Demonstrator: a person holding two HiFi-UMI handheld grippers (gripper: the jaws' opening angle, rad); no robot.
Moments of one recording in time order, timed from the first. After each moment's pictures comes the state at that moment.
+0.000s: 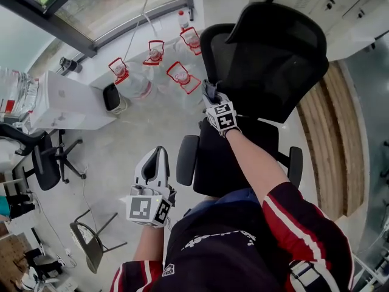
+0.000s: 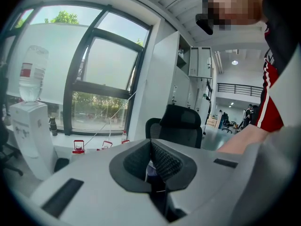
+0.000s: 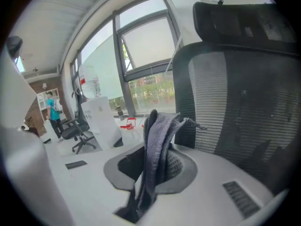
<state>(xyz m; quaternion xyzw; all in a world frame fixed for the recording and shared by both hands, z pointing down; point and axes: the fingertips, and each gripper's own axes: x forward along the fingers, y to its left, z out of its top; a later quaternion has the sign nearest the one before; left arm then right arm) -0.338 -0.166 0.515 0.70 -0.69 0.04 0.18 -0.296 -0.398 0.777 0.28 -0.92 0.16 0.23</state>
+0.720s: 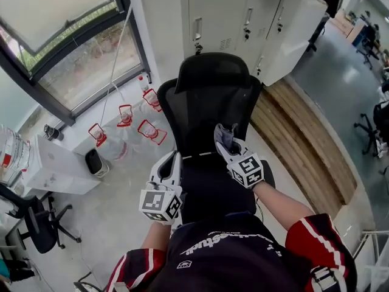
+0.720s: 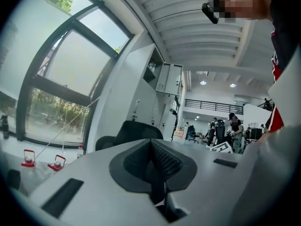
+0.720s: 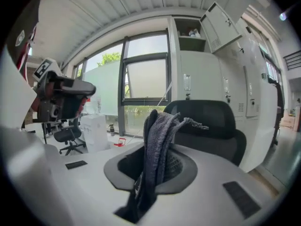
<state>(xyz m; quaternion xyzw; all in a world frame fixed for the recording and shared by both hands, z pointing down) -0.203 -0.205 0.409 0.83 -0.55 -0.04 0.13 -0.068 -0.279 0.515 0.37 -0.92 0.05 0.15</state>
